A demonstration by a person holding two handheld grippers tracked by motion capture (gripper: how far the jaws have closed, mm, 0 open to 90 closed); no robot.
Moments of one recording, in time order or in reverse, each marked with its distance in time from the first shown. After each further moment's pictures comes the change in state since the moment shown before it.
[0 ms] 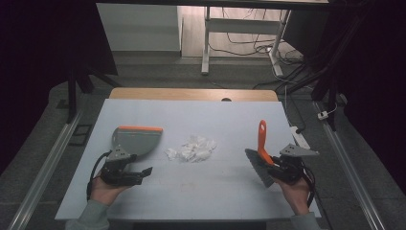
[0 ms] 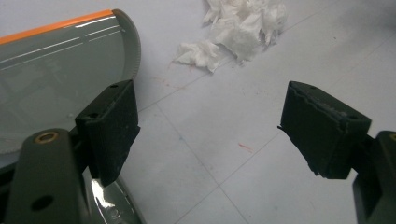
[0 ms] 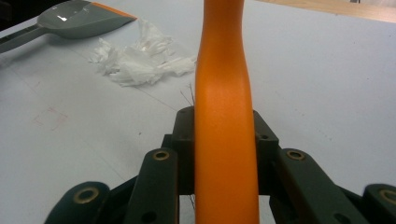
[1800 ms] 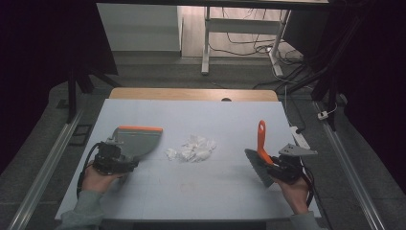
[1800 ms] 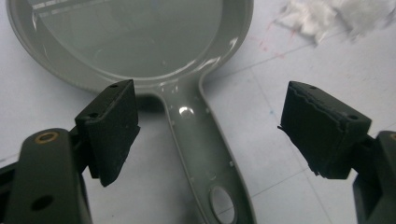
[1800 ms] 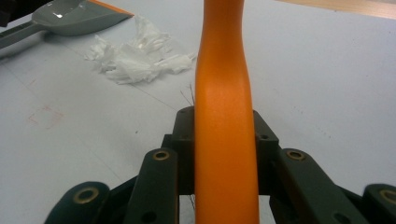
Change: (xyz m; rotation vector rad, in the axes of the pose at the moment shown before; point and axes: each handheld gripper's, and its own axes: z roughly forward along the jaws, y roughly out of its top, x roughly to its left) left arm 0.039 0.011 0.005 0.224 0.199 -0.170; right arm -0.001 -0.001 0.004 0.012 -0.006 0.003
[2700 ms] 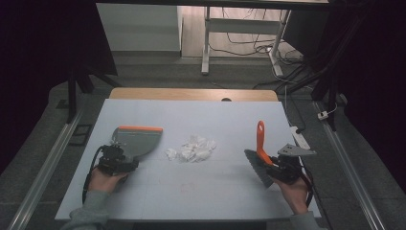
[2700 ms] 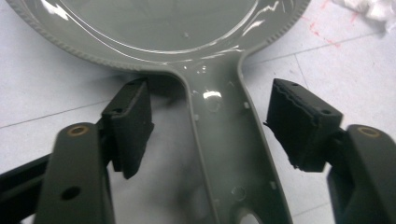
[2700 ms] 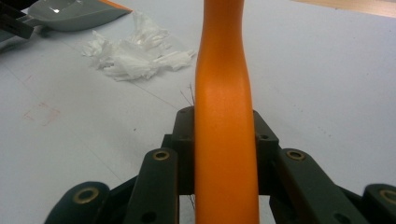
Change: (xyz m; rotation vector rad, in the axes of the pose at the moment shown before) left arm 0.008 -0.006 0.032 0.058 0.051 -0.113; right arm 0.001 -0.001 0.002 0.008 -0.006 -0.008
